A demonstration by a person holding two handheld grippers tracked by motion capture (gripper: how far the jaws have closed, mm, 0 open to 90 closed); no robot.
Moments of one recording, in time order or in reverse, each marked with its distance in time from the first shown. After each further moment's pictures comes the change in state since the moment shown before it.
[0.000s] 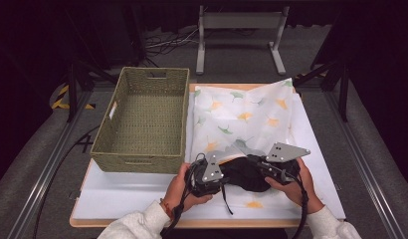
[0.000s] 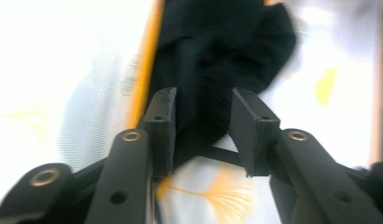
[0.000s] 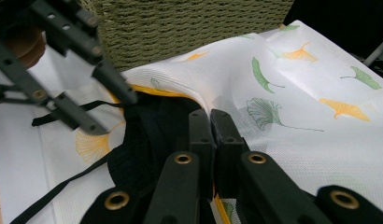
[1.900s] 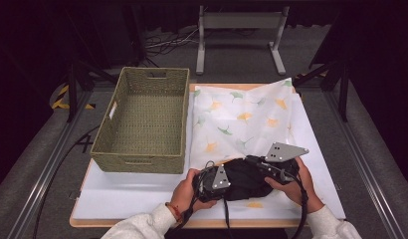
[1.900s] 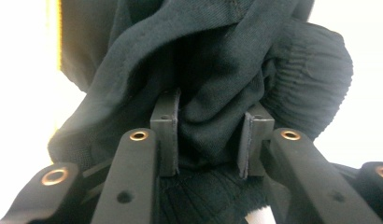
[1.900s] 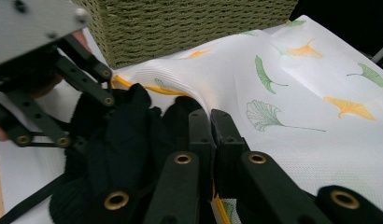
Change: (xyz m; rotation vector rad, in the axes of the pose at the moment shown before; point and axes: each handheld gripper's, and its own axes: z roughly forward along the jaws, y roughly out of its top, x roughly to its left) left arm -0.005 -0.009 0.036 0.087 -0.014 0.048; right arm -0.001 0.000 0.002 0.017 0.019 -0.005
